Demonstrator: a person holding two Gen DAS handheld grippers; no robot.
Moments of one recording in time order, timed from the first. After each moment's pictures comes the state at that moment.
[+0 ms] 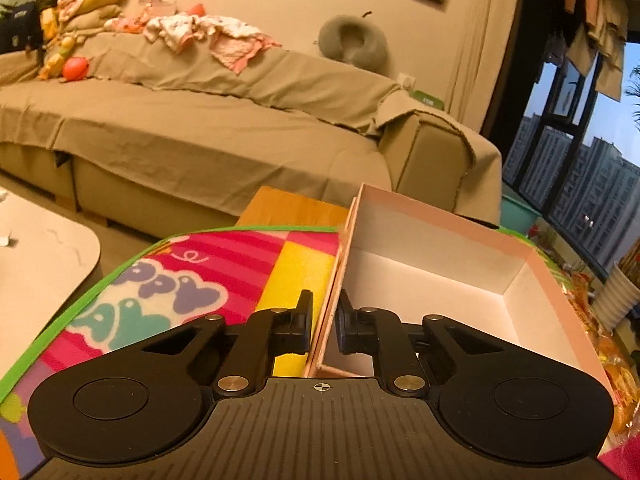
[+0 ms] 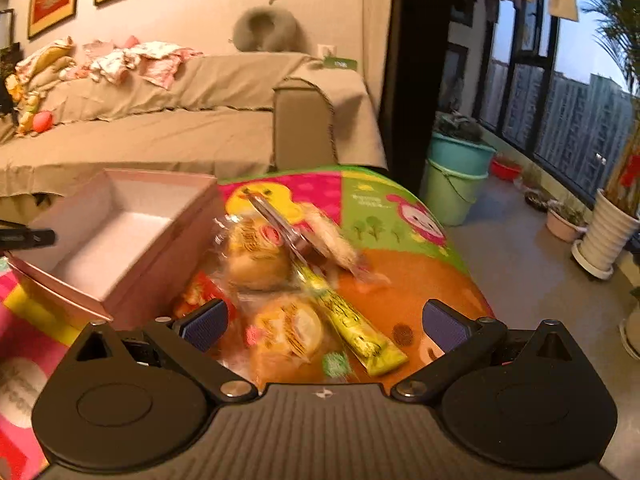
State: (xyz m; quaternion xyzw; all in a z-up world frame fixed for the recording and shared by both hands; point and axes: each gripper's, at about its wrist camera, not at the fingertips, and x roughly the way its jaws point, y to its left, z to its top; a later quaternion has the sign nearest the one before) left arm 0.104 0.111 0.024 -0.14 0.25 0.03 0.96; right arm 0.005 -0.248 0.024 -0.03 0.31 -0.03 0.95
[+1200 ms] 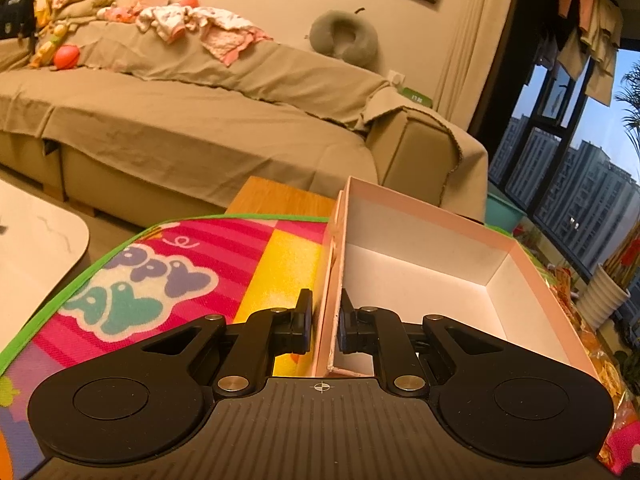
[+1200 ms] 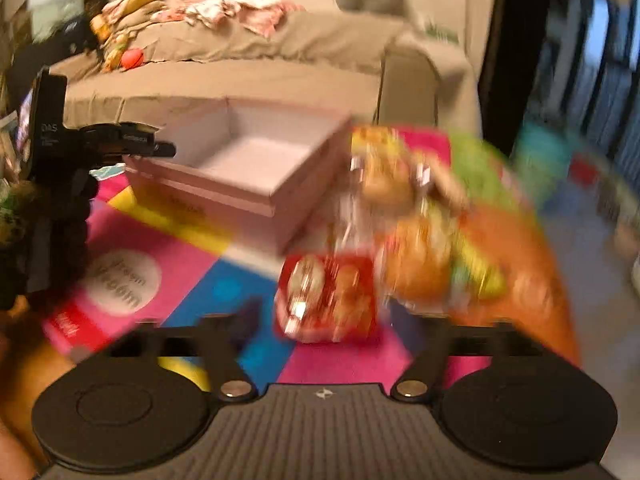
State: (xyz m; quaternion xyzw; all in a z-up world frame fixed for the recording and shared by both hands) left arm 0.103 0.111 0.018 -0.16 0.26 0.00 0.95; right arm -0.040 -0.188 0.026 -0.09 0.35 0.10 0.93
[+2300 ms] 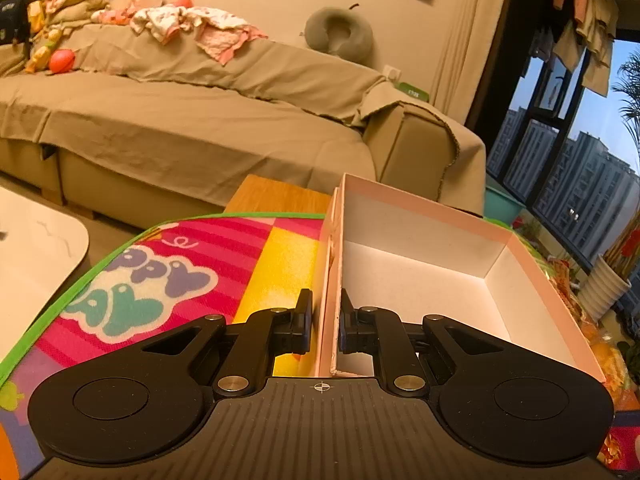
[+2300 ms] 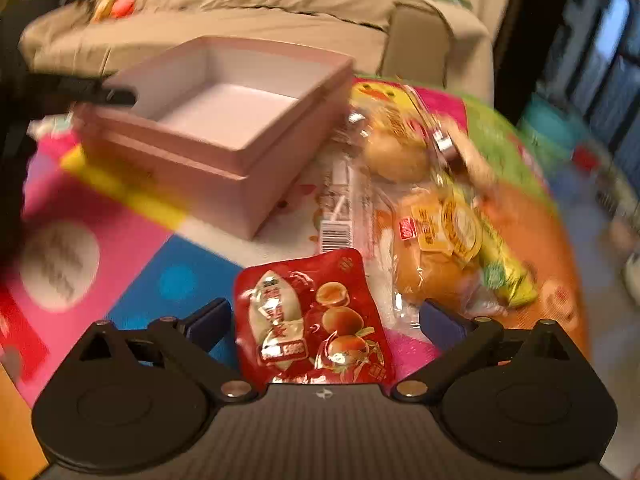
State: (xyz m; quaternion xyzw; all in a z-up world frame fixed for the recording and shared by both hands) left arm 0.103 0.111 0.020 -0.15 0.27 0.00 0.95; right arm 0.013 -0.191 -0.015 -0.08 0.42 0.09 0.90
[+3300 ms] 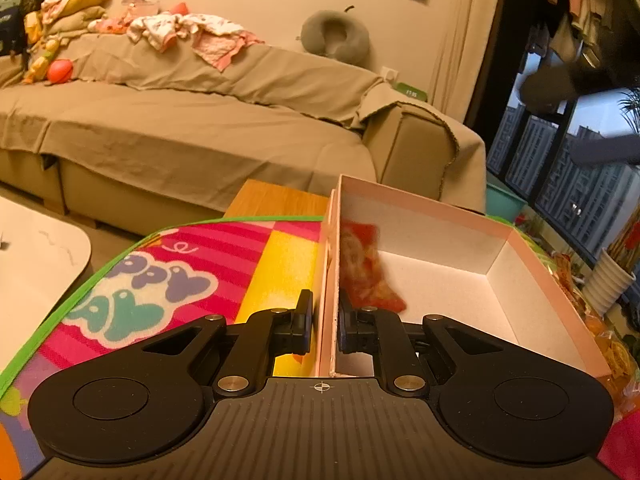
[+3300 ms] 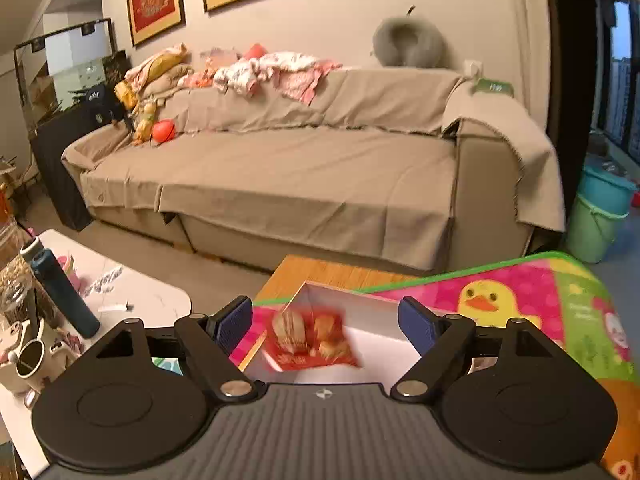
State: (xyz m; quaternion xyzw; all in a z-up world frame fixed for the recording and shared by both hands) left arm 0.103 0.108 0.021 -0.13 0.26 0.00 0.96; right arm 0.118 -0.077 0.129 0.01 0.31 0.16 0.94
